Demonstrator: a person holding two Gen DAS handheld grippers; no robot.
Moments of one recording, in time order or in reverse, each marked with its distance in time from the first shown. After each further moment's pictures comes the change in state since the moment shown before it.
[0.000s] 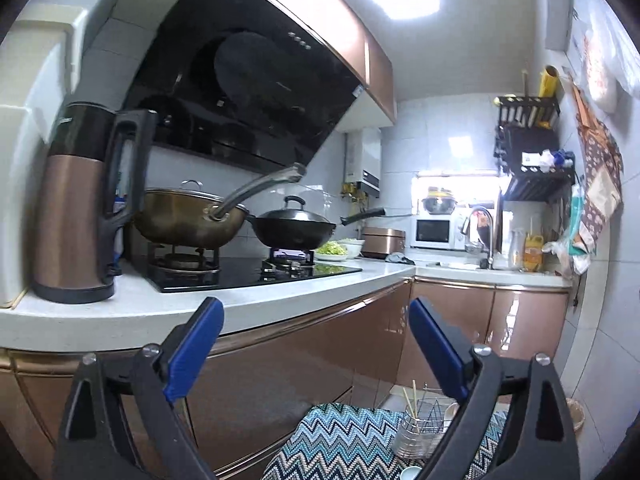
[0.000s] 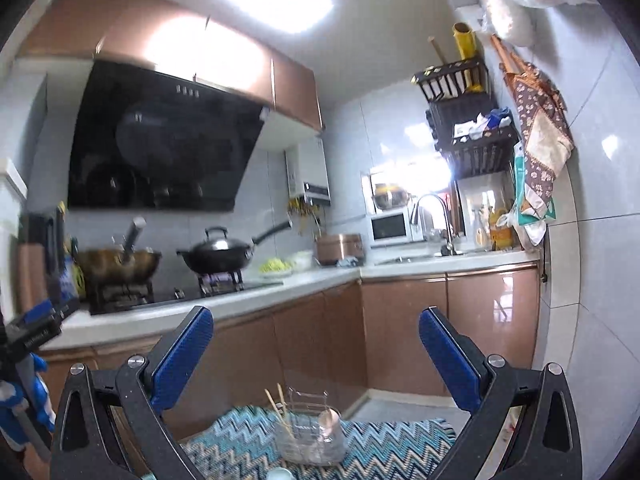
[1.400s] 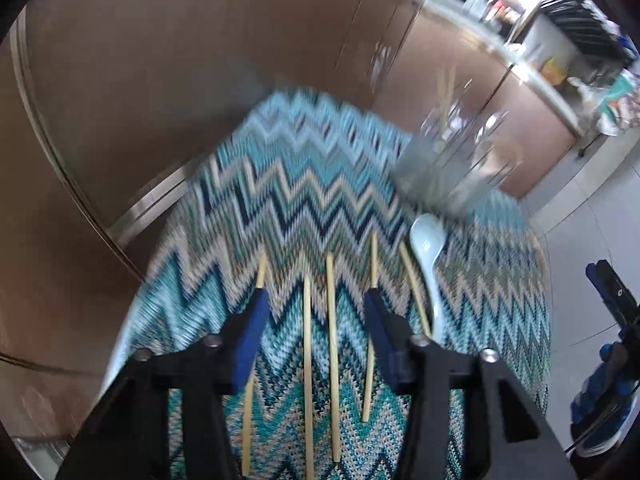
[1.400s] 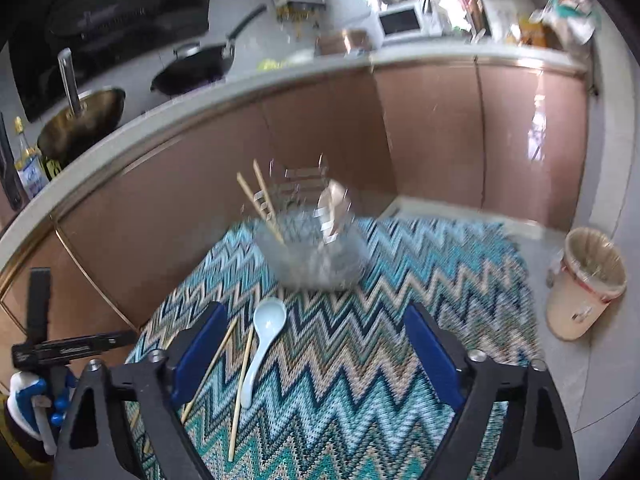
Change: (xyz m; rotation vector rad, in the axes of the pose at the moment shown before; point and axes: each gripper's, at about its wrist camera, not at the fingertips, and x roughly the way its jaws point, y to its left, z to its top) left arm 0.148 -0.006 -0.260 -0.130 1.100 -0.158; right arm 0.131 -0.047 -0.202 0.146 0.739 0.111
